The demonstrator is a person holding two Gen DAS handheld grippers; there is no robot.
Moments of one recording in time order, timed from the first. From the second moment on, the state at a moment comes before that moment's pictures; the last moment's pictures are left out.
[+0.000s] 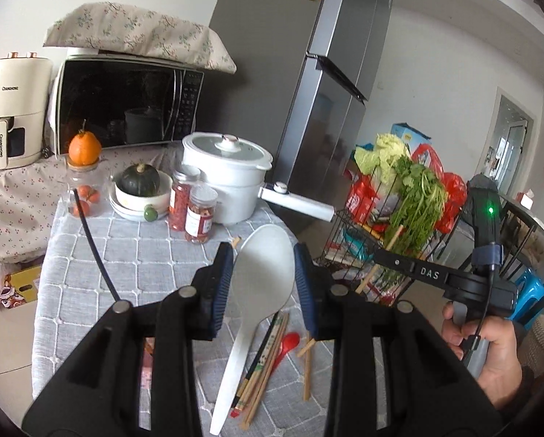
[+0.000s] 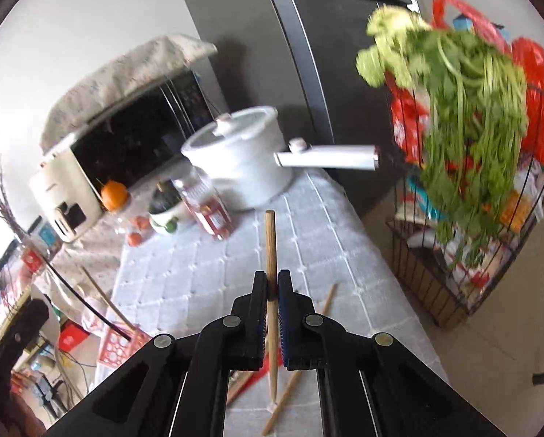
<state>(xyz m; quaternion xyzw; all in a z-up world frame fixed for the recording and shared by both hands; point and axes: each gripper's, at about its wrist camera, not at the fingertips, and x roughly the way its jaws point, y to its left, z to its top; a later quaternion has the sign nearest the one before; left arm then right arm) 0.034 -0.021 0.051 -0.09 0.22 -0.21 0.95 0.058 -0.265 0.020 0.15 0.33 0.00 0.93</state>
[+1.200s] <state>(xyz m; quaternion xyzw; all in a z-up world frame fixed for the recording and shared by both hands) 0.054 0.012 0.013 -0.08 0.26 -0.08 0.96 0.047 -0.221 0.046 0.16 0.29 0.08 0.94</state>
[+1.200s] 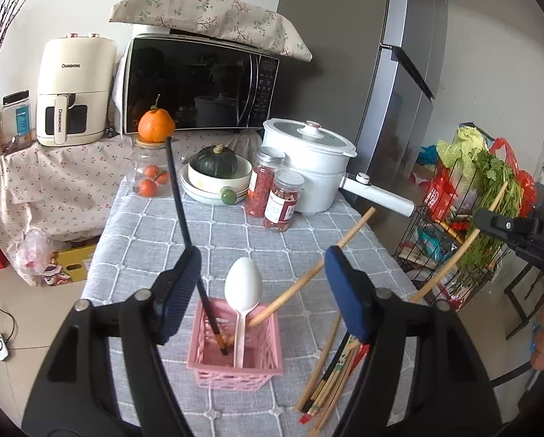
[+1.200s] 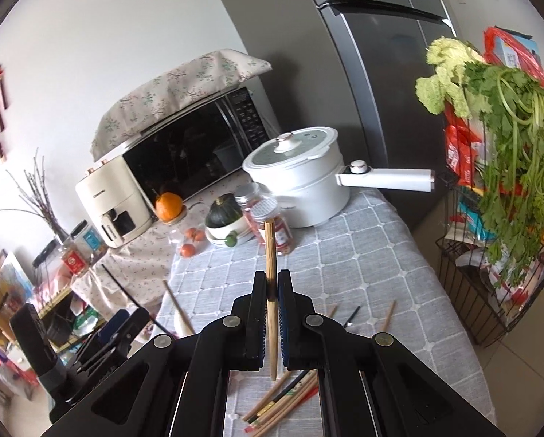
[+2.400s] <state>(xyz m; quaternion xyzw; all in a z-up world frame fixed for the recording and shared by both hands) 0.035 0.074 -0.025 -0.11 0.45 -0.08 0.89 0.036 -0.131 0.085 0.13 0.20 0.16 0.96</state>
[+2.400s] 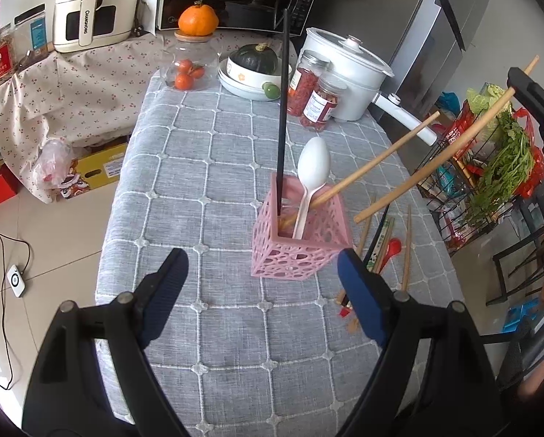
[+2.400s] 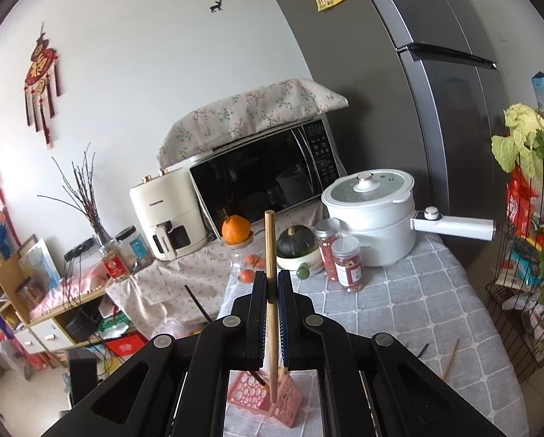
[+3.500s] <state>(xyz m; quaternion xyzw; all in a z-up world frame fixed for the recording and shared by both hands) 0.031 0.017 -0.027 -0.06 0.46 -0.13 0.88 0.046 -0.191 0.050 0.14 0.28 0.08 0.95</state>
